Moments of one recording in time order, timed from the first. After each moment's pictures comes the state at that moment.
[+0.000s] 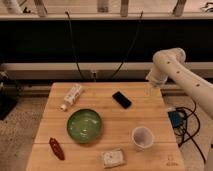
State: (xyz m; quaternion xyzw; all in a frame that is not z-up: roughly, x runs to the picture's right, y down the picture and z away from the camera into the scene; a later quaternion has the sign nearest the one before) arm 0.268 0.008 0.821 -0.25 -0.02 0.02 0.97
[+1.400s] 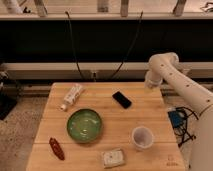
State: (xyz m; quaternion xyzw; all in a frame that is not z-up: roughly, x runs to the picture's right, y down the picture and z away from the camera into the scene) arm 0.262 0.031 0.878 -0.27 -0.03 0.02 0.96
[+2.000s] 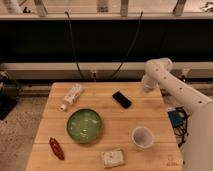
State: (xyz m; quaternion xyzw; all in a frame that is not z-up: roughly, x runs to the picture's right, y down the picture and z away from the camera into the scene) arm 0.246 0.051 0.908 -0.28 -0.04 0.00 0.96
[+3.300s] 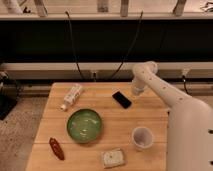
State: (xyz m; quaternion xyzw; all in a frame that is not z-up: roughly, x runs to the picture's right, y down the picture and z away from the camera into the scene) arm 0.192 0.074 0.945 -0.32 -0.07 -0.08 0.94
